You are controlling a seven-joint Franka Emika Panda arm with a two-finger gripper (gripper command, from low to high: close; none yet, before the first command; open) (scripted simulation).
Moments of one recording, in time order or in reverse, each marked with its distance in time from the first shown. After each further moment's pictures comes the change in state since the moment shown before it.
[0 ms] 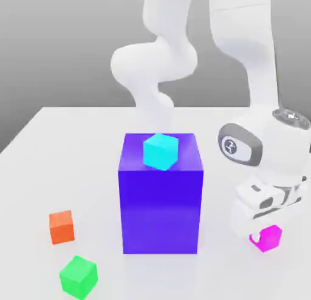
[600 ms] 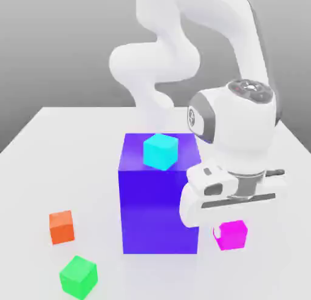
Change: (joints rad) arm -0.288 -0.232 -0.086 0.036 0.211 -0.263 -0.214
